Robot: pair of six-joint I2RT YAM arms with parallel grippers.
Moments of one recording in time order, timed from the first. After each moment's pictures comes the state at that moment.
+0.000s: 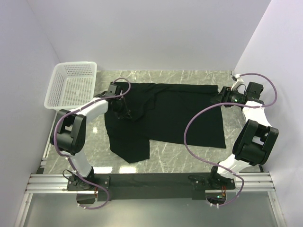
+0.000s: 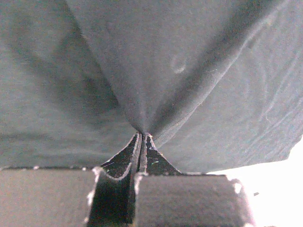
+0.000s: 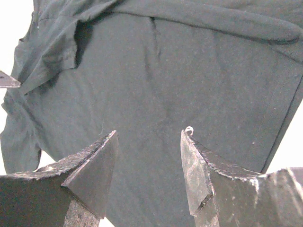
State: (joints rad) left arm -0.33 1.75 1.15 -0.44 0.22 -0.73; right arm -0.43 1.58 1.12 -0.35 -0.91 -0.16
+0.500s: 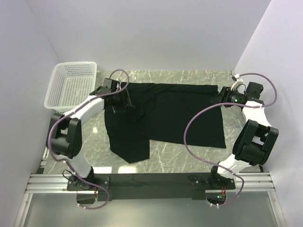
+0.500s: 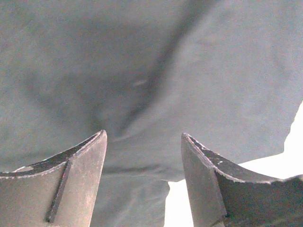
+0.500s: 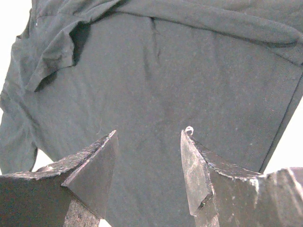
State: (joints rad) left arm -0.30 1.70 1.20 -0.42 0.23 -0.61; right arm -0.43 1.58 1.12 -0.36 -0.91 -0.18
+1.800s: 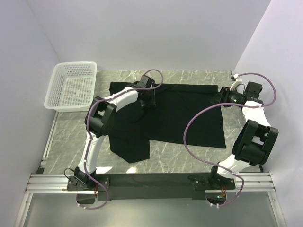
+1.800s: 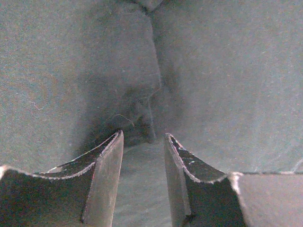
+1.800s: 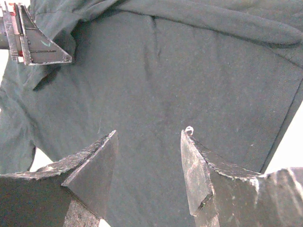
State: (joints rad) left arm -0.56 2.26 1.79 -0.49 0.06 -0.57; right arm -0.42 1.58 1.12 -0.36 -0.90 -0.20
